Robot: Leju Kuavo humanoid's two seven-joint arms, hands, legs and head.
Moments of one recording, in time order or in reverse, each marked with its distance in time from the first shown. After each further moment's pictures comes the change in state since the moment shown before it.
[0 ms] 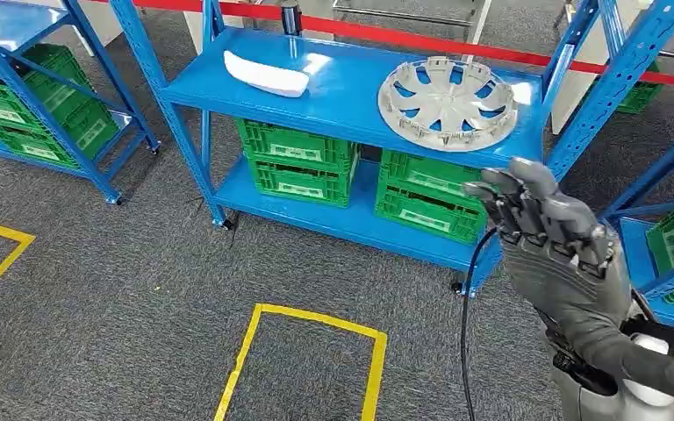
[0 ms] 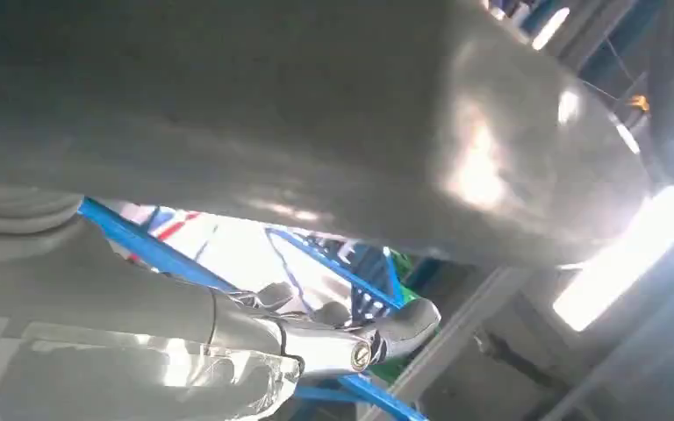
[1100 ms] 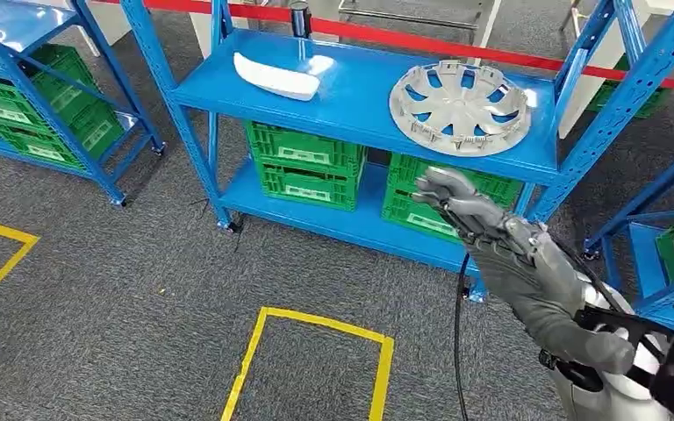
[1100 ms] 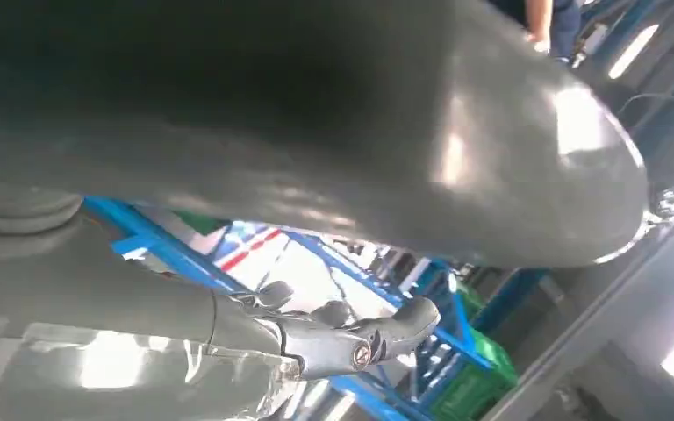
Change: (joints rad) left arm -0.005 -0.003 0.002 -0.013 -0.010 -0.018 -0.003; right arm -0.016 -0.067 0.092 0.029 0.034 -0.054 0.092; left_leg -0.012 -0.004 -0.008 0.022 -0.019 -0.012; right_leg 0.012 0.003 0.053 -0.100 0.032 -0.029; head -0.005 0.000
